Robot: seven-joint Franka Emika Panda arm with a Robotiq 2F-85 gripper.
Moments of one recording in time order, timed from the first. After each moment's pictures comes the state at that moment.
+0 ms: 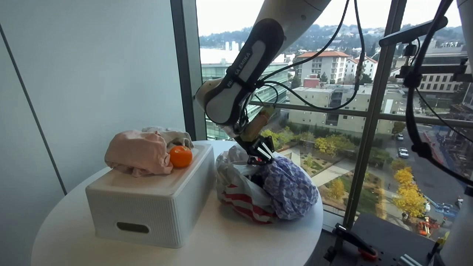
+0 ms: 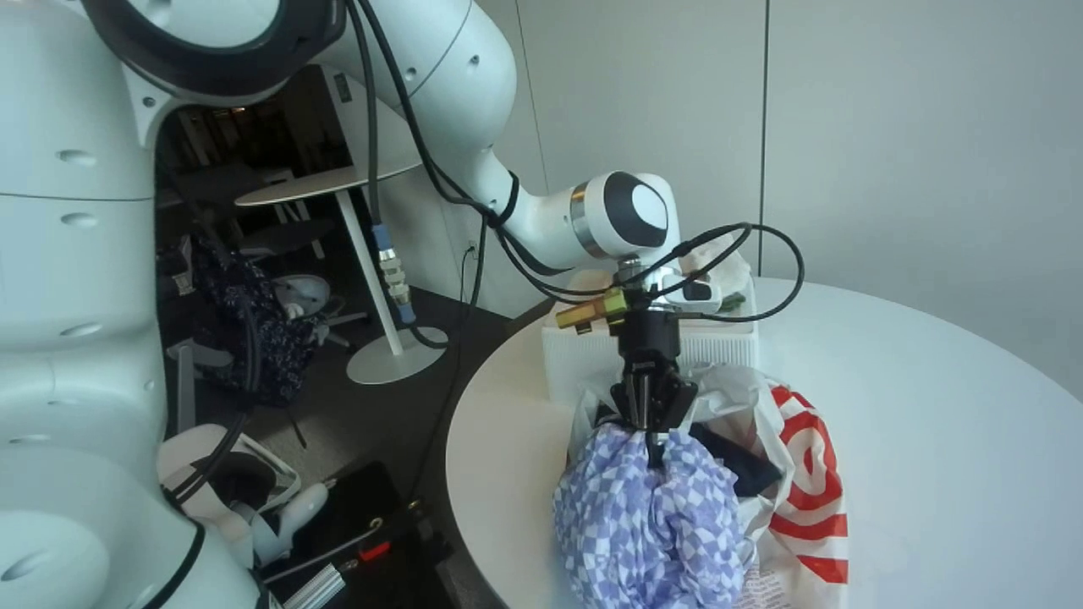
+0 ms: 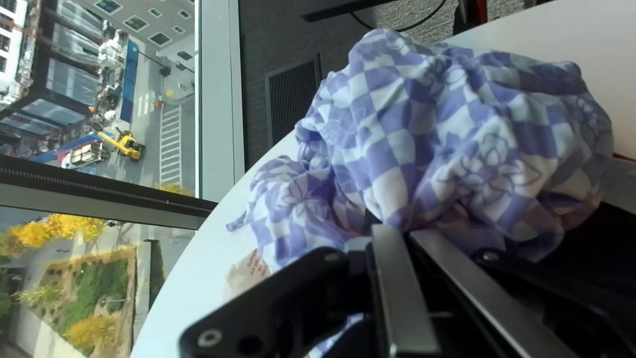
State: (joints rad) arm 0.01 0.40 0.03 -2.01 -0.51 1.80 0.32
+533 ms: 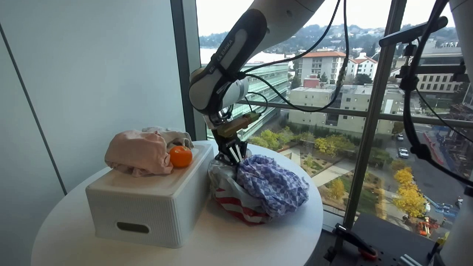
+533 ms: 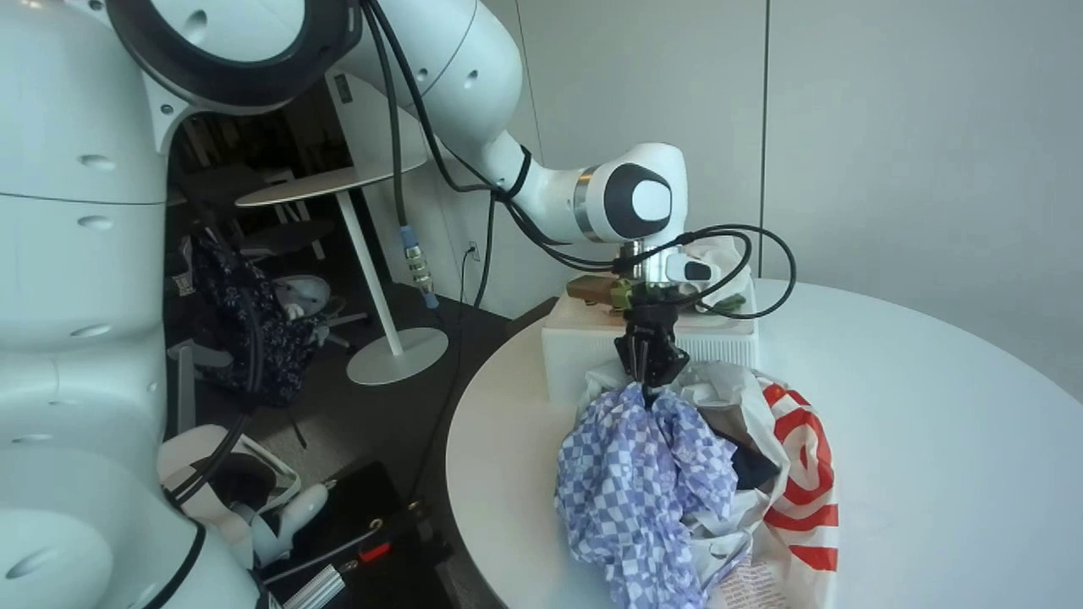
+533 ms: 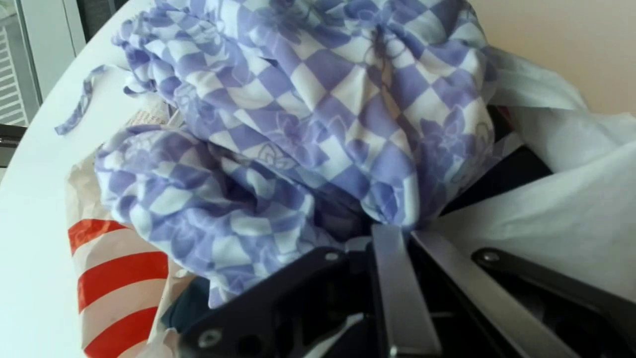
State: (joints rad) arm 0.03 0.42 0.04 -1.93 -0.22 2.03 0.24
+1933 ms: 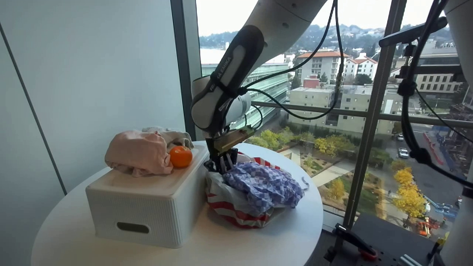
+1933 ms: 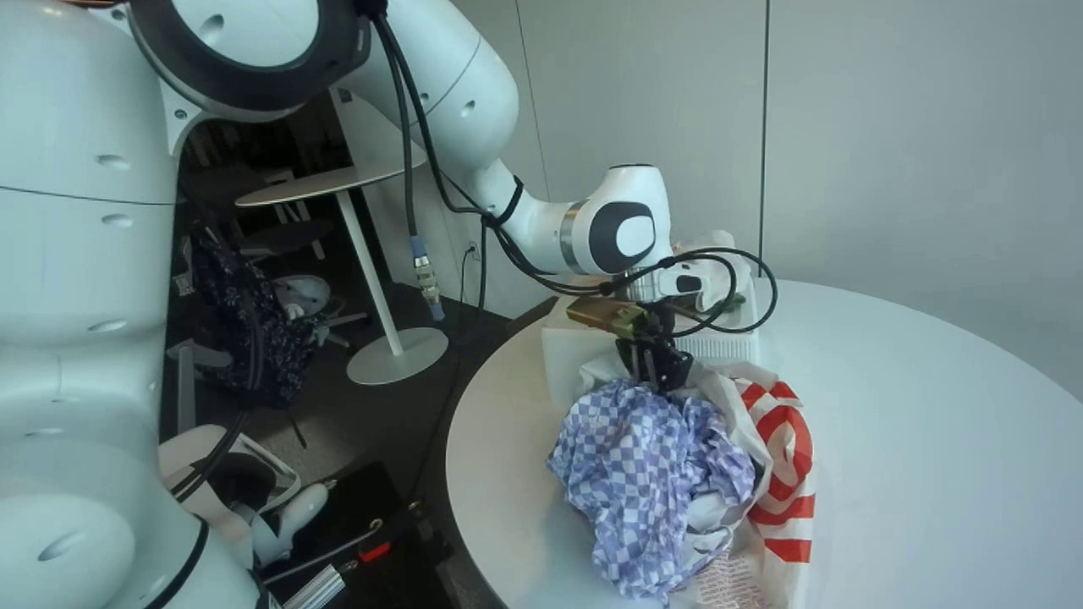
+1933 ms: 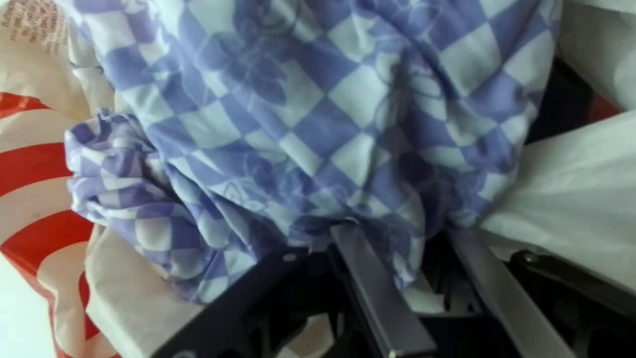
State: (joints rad) arm 0.12 0.44 -0.03 -2.01 -0.20 2.35 0.20
